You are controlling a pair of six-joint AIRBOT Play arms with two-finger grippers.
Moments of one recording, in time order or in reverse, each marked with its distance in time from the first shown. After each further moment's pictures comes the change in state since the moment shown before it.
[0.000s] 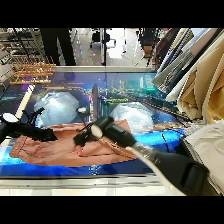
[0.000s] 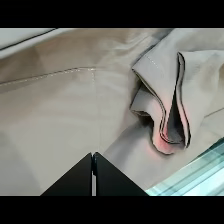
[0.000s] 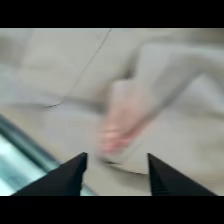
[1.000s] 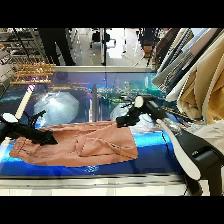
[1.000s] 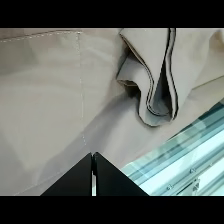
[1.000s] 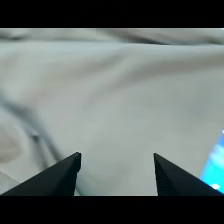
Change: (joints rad) left arm 0.010 0.001 0.000 0.010 -0.117 -0.033; right arm -0.524 -0.031 -0.061 0.163 0.235 -0.340
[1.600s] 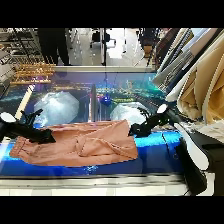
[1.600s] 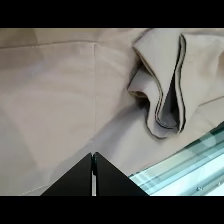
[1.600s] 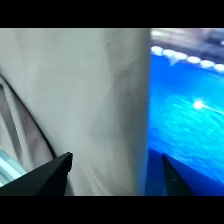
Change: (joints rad) left arm 0.000 0.051 0.000 0.031 0.055 -0.061; right arm -0.281 -0.014 -0.325 0.379 0.031 -0.364
